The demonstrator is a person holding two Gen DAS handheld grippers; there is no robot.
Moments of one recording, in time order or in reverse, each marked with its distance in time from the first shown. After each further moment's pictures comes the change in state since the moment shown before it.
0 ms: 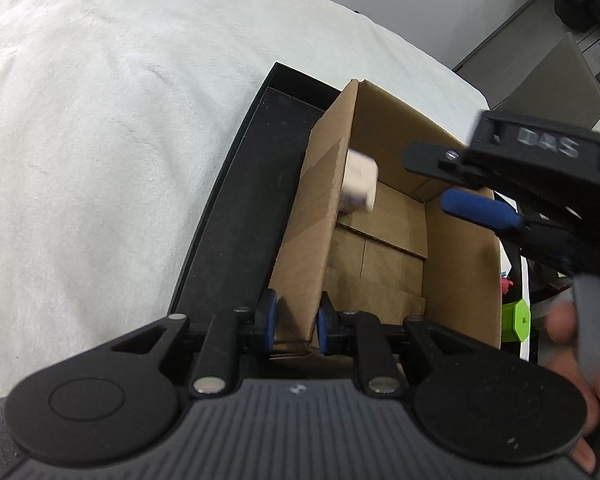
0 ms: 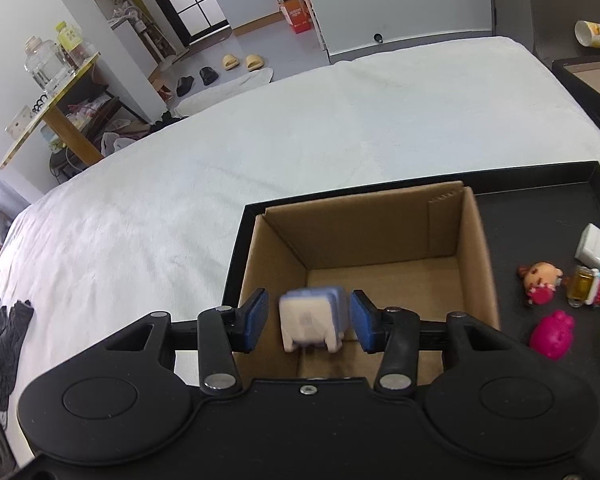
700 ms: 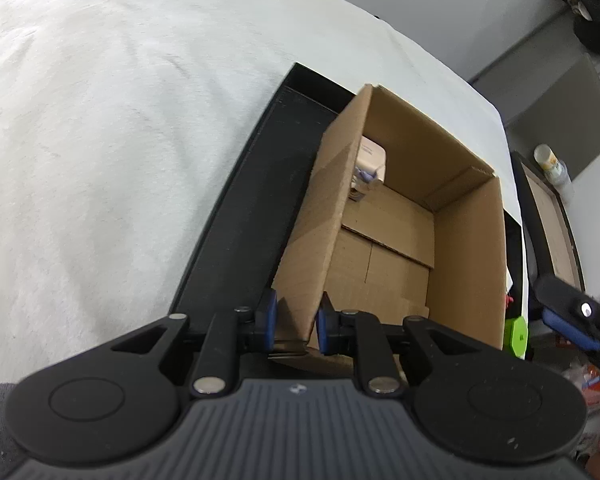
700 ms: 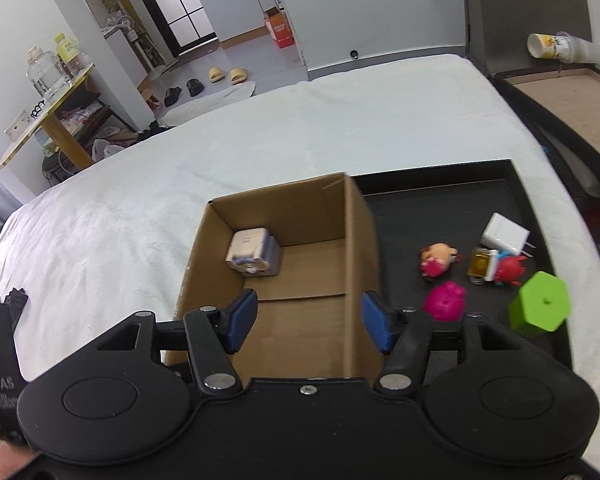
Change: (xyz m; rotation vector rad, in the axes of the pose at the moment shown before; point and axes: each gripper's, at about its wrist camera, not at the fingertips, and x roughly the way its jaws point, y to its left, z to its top) left arm -0.002 0.007 -0.001 -0.091 -0.005 0.016; right arm -0.068 -0.054 -0.020 -0.006 -0.042 -0.062
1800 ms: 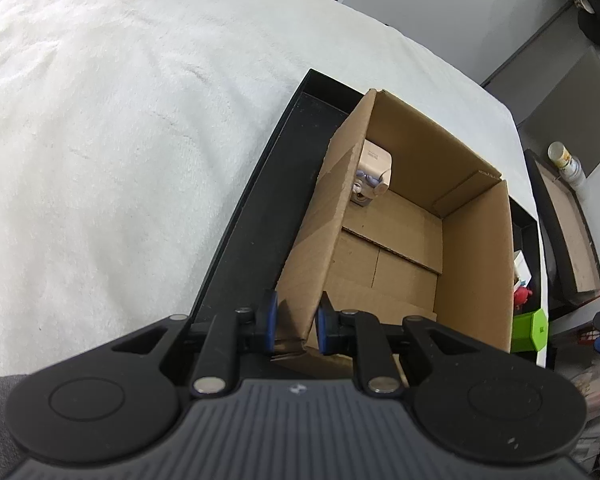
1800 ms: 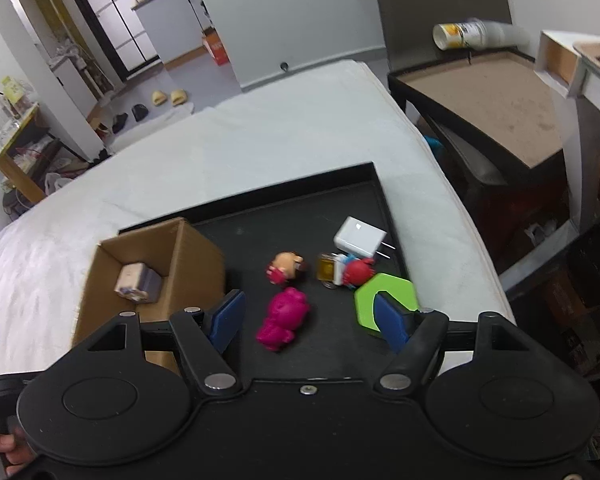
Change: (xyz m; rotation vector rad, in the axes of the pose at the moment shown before) left arm 0.001 -0.014 -0.006 0.046 -0.038 0.071; right arm -0.028 -0.123 0.004 0.093 -0.011 -0.116
